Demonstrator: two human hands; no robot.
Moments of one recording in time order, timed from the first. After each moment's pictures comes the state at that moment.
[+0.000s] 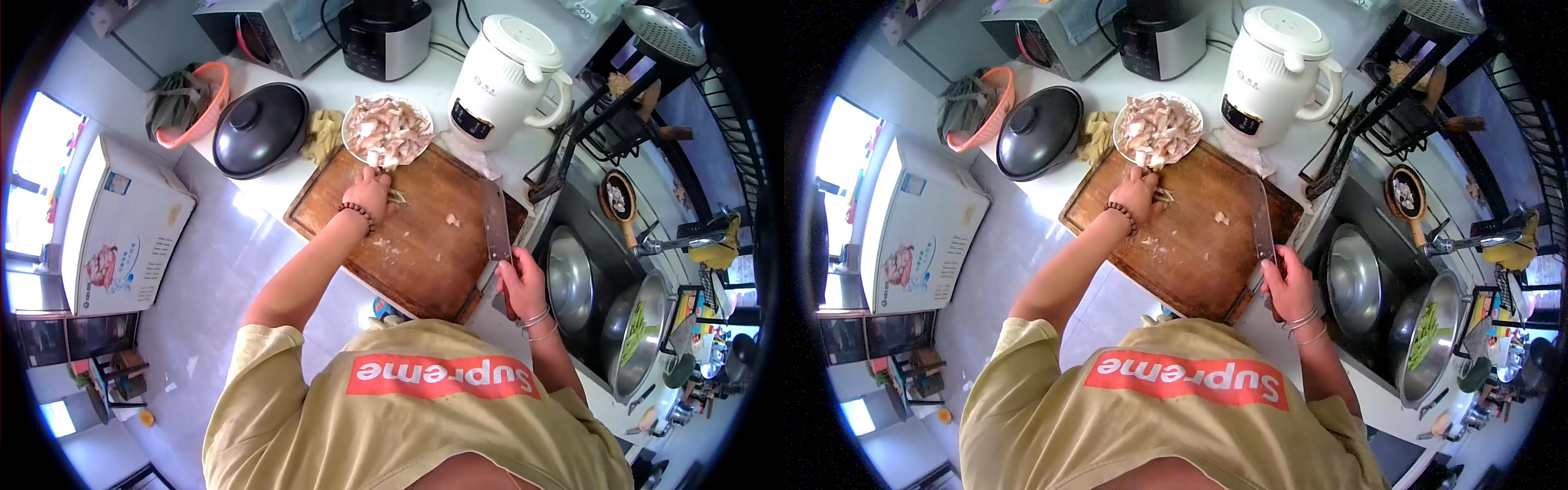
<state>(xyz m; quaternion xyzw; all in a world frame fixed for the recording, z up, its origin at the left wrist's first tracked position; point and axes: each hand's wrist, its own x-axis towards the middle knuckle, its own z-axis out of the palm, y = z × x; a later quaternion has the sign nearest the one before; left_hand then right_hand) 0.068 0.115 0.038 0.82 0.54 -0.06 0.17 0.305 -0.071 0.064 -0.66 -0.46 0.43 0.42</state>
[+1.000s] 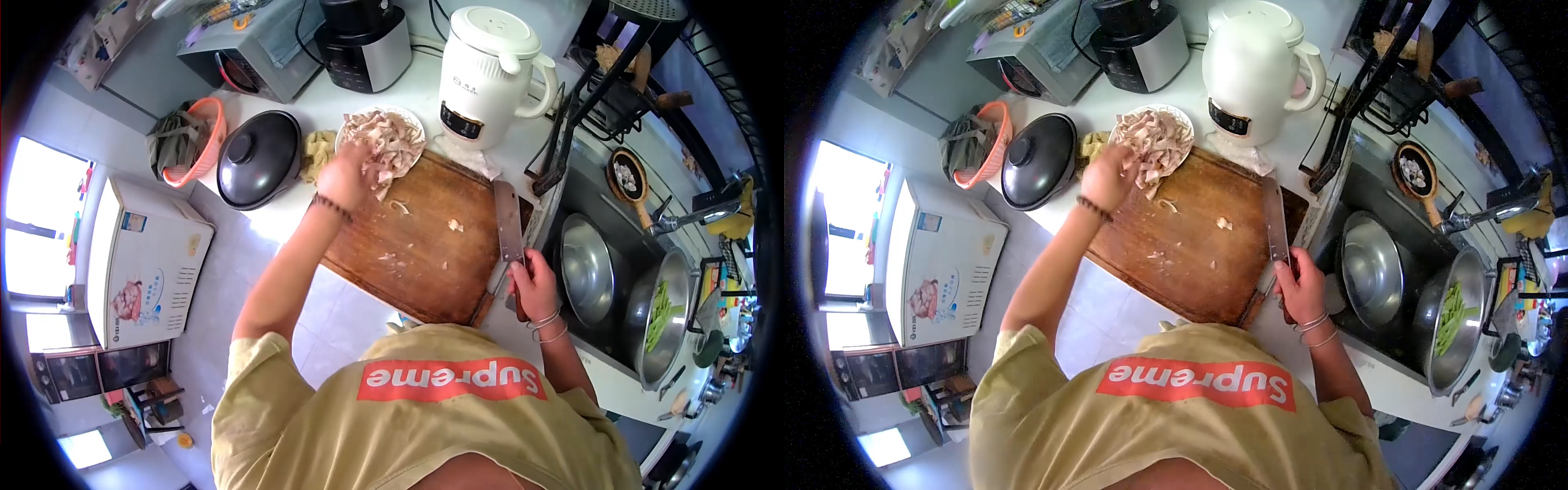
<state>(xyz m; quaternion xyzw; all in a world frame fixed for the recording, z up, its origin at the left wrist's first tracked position) 0.060 0.159 0.078 0.86 0.47 0.19 0.09 0.309 -0.077 0.047 -0.66 -0.41 0.40 0.49</state>
